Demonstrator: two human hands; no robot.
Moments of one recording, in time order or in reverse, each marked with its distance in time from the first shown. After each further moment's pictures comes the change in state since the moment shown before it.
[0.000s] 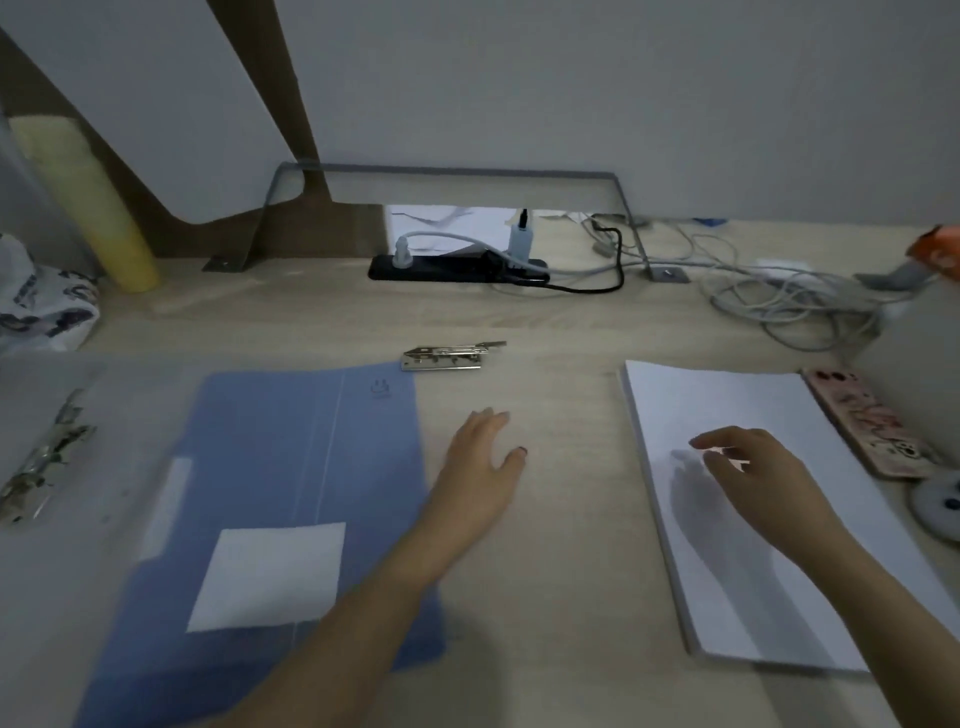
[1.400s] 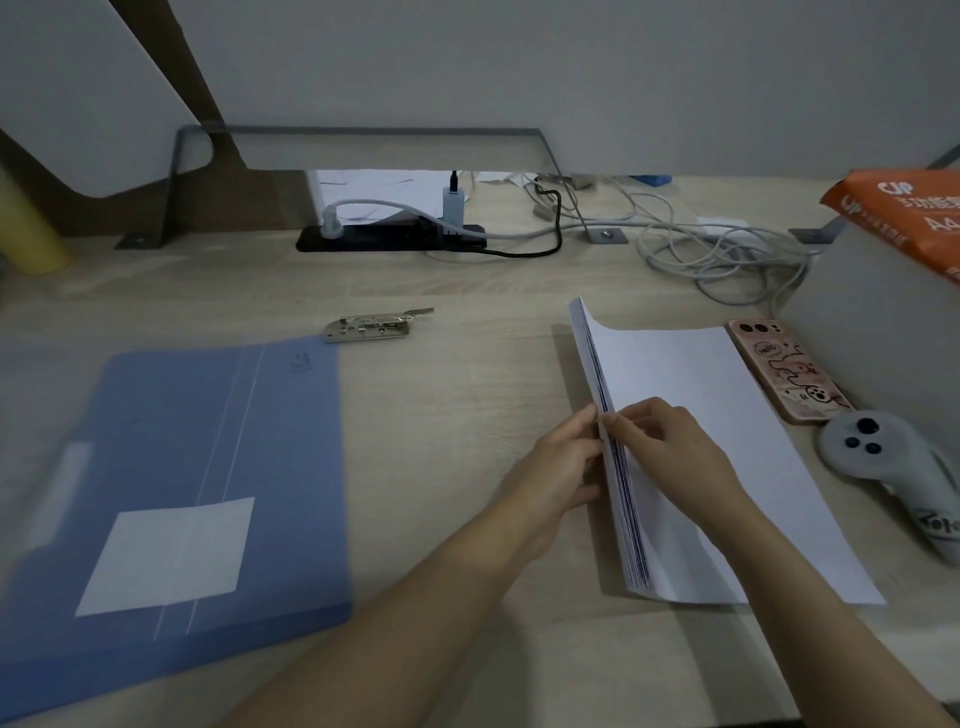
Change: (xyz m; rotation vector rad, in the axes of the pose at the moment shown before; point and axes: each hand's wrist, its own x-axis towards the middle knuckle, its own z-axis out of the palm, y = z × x) left_hand -0.012 0.069 0.110 -0.684 -0.417 -0.262; right_hand -0.009 0.019 0.004 0.134 -0.073 0.099
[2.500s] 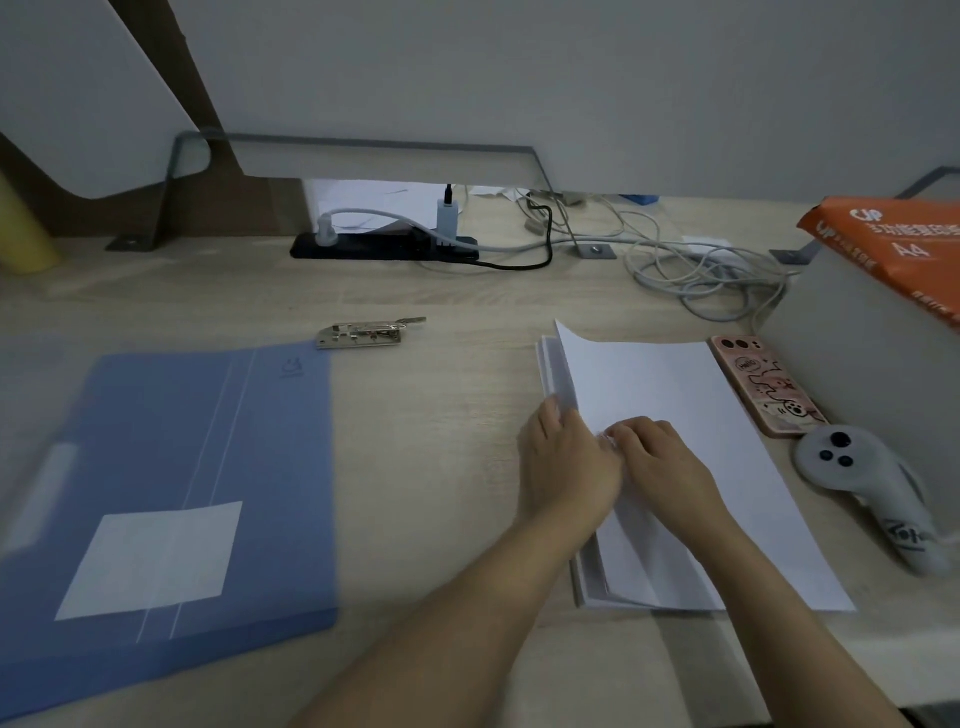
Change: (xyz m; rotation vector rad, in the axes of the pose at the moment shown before) left_hand 0.026 -0.004 0.029 0.781 0.404 0.159; right_hand -0.003 0.003 0.001 -0.084 0.009 -0.050
